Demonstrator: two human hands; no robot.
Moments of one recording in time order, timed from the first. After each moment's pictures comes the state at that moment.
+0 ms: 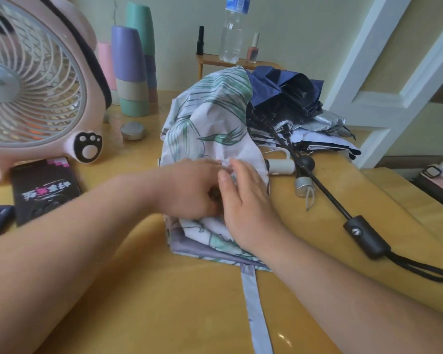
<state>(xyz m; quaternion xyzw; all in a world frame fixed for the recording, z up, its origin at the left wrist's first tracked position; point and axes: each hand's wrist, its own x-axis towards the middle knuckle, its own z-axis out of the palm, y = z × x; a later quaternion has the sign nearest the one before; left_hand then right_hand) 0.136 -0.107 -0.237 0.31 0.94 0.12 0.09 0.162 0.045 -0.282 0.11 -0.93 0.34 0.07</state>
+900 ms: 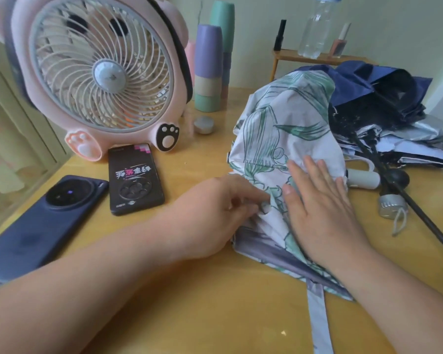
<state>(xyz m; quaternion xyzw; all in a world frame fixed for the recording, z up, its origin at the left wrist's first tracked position) 0.205 -0.142 -0.265 0.09 0.91 0.40 -0.04 0.141 0.056 -0.292 0.16 -0.97 0.15 0.06</state>
